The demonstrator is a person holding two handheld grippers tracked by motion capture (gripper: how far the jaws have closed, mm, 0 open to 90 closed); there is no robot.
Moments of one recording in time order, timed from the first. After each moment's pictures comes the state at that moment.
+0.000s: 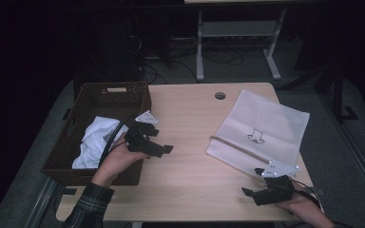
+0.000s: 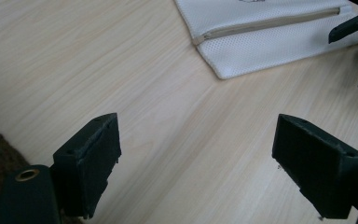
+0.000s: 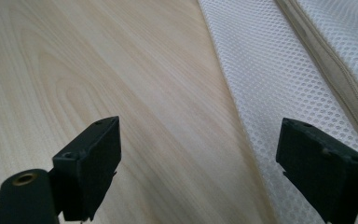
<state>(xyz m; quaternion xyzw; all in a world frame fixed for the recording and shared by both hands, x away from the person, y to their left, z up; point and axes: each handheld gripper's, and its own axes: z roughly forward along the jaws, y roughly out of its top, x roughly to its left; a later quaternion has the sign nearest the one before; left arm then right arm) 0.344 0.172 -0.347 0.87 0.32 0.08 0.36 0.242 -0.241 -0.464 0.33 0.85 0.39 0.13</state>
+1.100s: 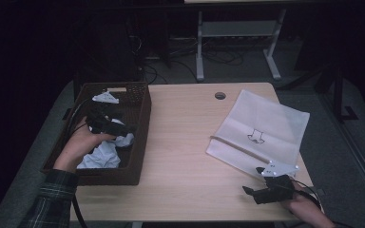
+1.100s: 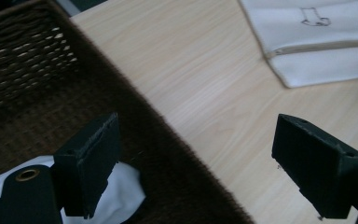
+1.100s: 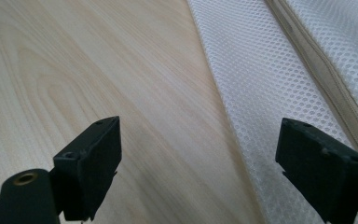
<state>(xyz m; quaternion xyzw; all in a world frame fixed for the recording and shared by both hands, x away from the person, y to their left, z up) 0.369 0.264 -0.302 0.84 0.38 0.14 0.35 0.244 -0.241 -0.466 0.34 0.85 0.38 0.15</state>
